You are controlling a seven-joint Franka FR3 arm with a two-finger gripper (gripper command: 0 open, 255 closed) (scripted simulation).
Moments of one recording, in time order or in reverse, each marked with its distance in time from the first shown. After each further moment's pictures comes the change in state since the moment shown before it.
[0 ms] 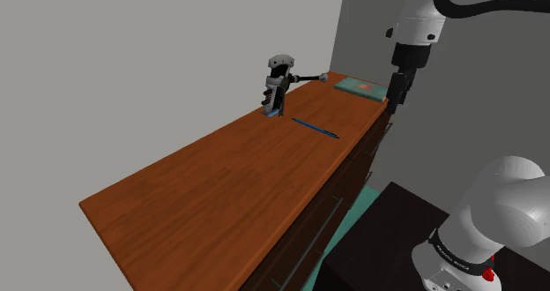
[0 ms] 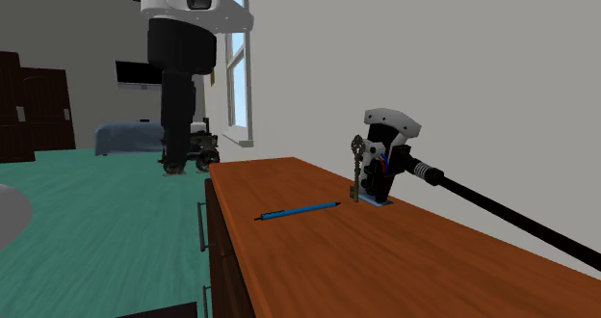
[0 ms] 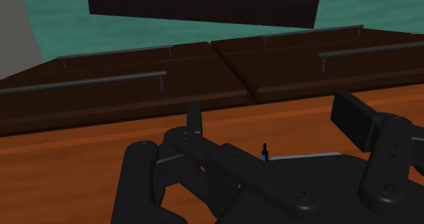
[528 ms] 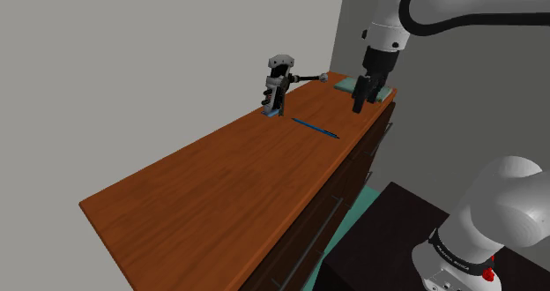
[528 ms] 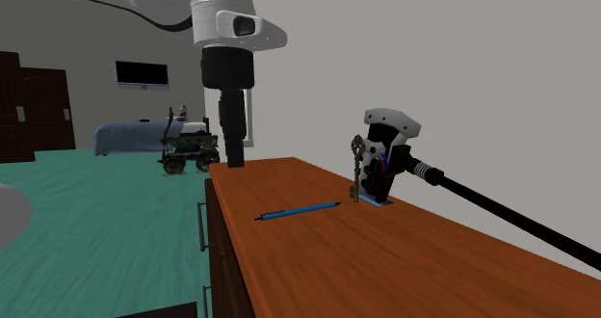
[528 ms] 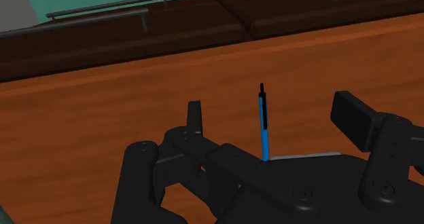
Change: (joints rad) arm -0.004 0.115 0.079 0.004 0.019 0.231 0.117
